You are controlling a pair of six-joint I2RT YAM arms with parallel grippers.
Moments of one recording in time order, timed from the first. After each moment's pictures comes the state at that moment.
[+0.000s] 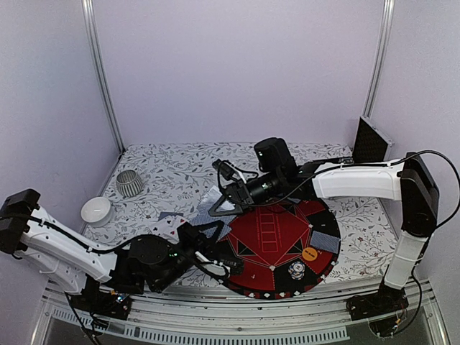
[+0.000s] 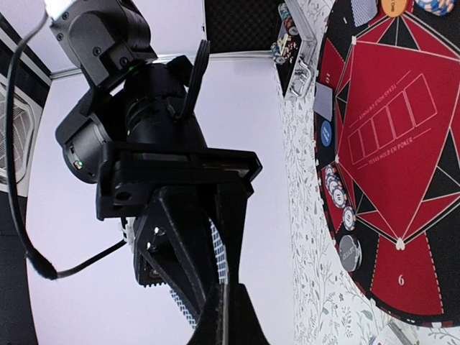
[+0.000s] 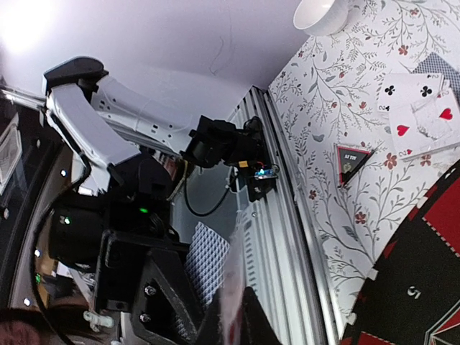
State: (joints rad) left arm -1.47 1.39 0.51 0.83 -0.82 1.51; right arm 0.90 1.83 1.32 0.01 -0.96 0.64
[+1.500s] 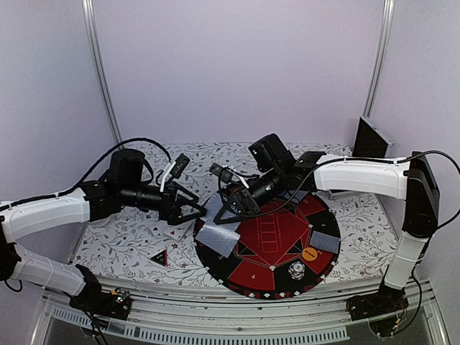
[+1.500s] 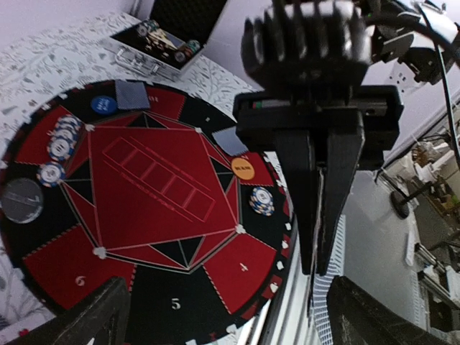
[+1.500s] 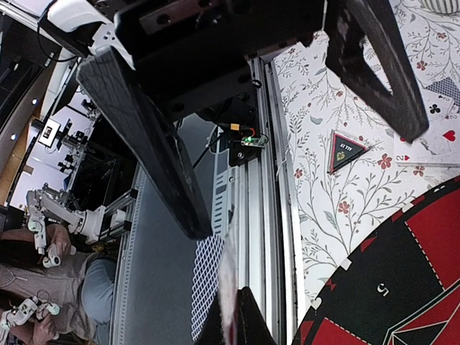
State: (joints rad) left arm -0.66 1.18 0.77 -0.04 0.64 -0.20; right arm 0.90 1.82 1.43 -0.34 -0.98 0.18
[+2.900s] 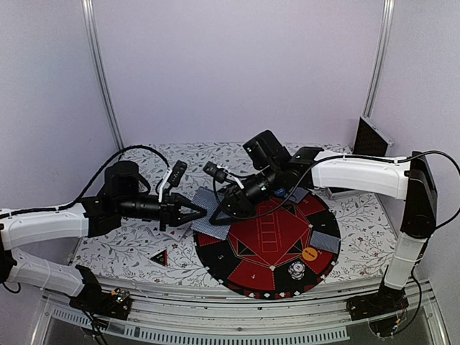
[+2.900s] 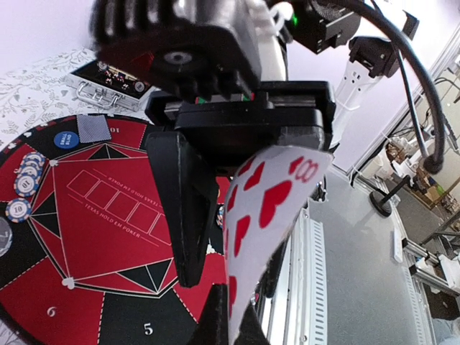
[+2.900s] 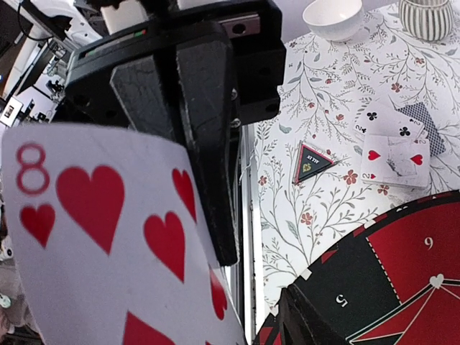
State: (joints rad) left arm -0.74 1.14 0.62 0.24 0.69 -0.27; right arm 0.94 1.84 1.52 -0.44 -0.84 0.03
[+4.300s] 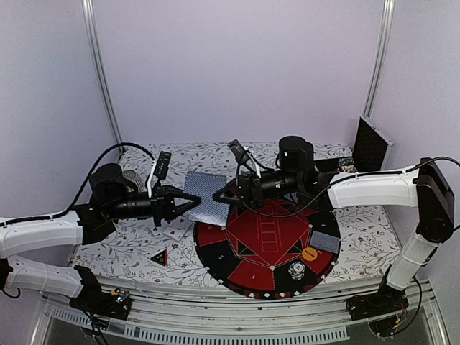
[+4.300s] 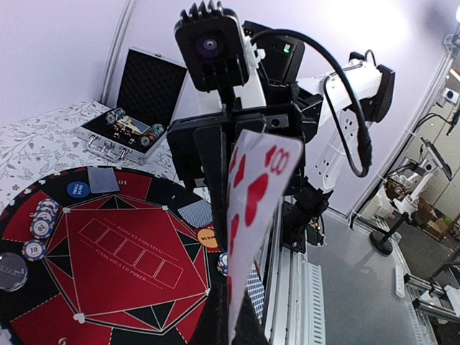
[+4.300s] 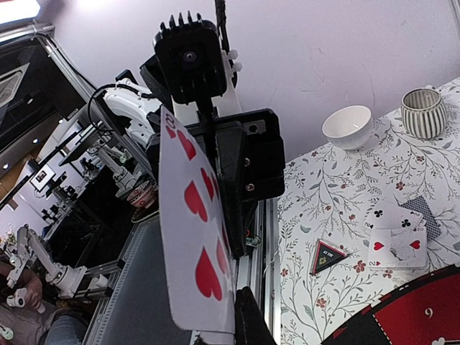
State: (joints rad) left arm -0.74 1.05 0.54 0.47 0.61 -0.38; right arm 0.89 1.70 1.12 0.46 -0.88 0.48
